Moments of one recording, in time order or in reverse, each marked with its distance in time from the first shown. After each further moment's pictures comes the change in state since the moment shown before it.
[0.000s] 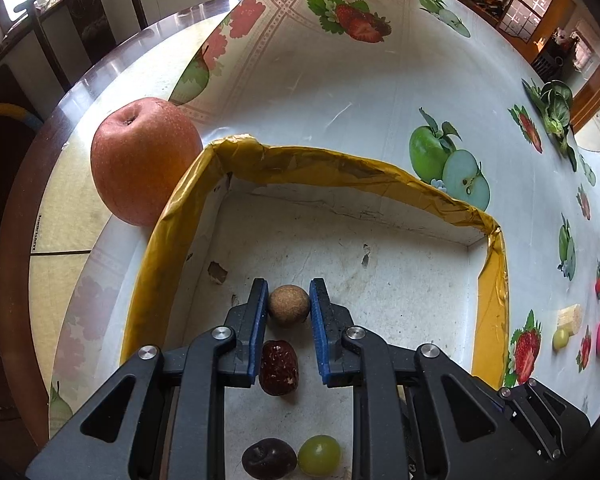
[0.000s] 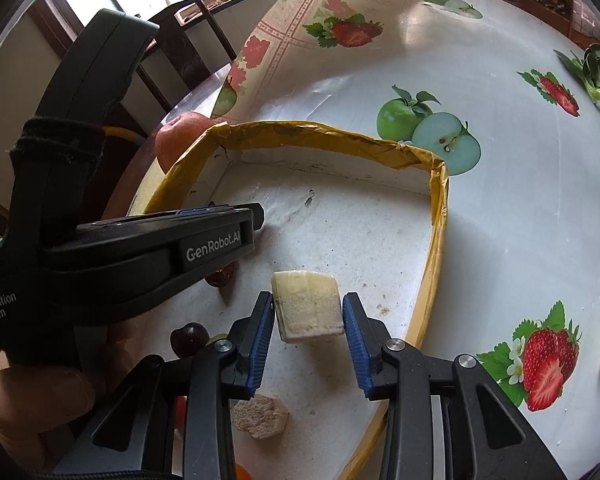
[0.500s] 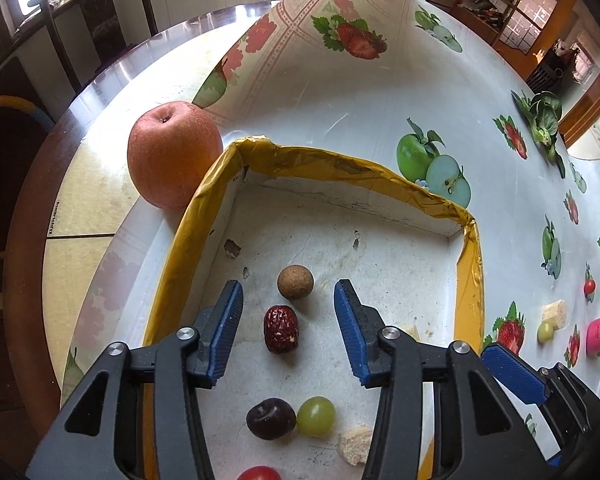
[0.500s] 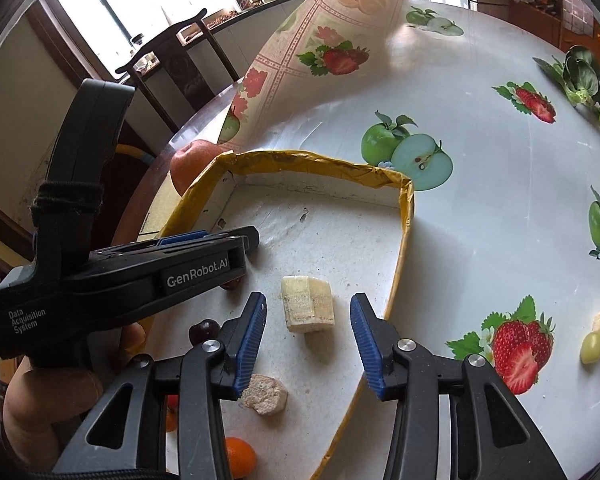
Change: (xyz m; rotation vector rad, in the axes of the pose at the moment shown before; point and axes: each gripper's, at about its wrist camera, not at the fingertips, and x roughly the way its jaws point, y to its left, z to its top) left arm -0.036 0.004 -0.018 -0.025 -0.034 -0.013; right arm -0.048 -0.015 -0.005 0.041 -0.069 0.015
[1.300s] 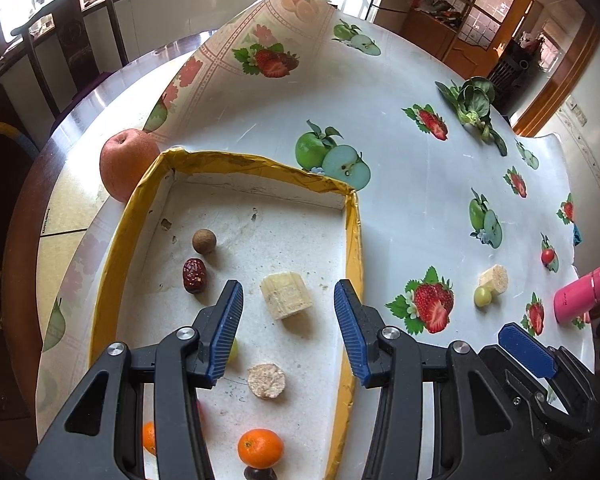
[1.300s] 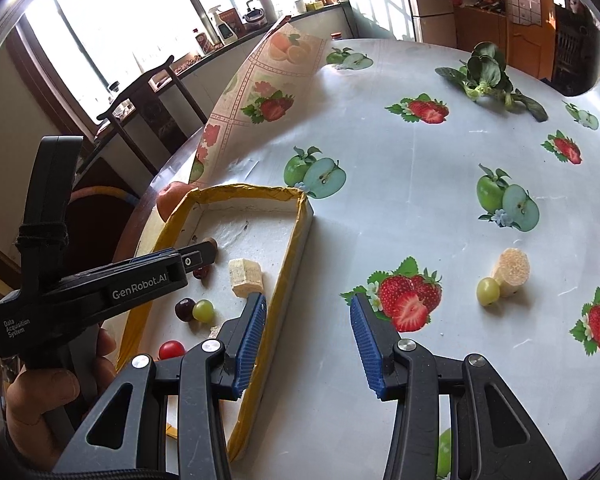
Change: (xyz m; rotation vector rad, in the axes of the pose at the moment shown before) left arm -0.059 -0.062 -0.032 0.077 -0.059 -0.079; right arm -0.102 -0.054 -0.037 0.110 -0.107 -0.073
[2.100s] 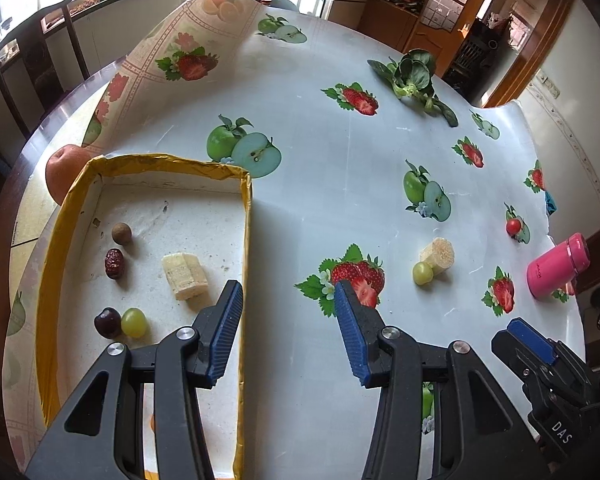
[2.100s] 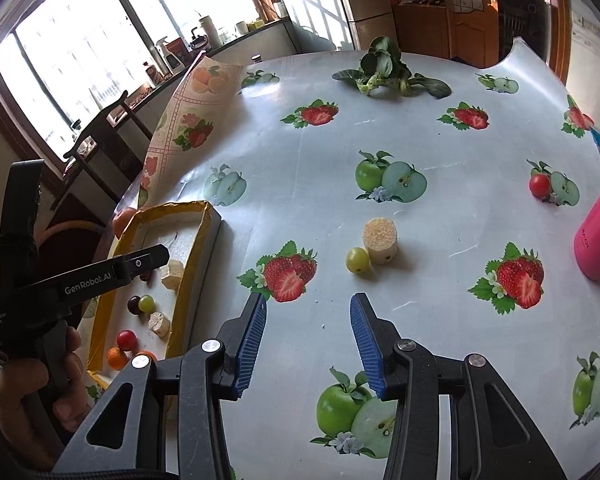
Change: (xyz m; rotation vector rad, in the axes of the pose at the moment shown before) left arm -0.008 -0.080 -0.019 0.087 0.010 -0.065; right arm -0.061 -0.099 -0.031 0.131 -0.045 -0.099
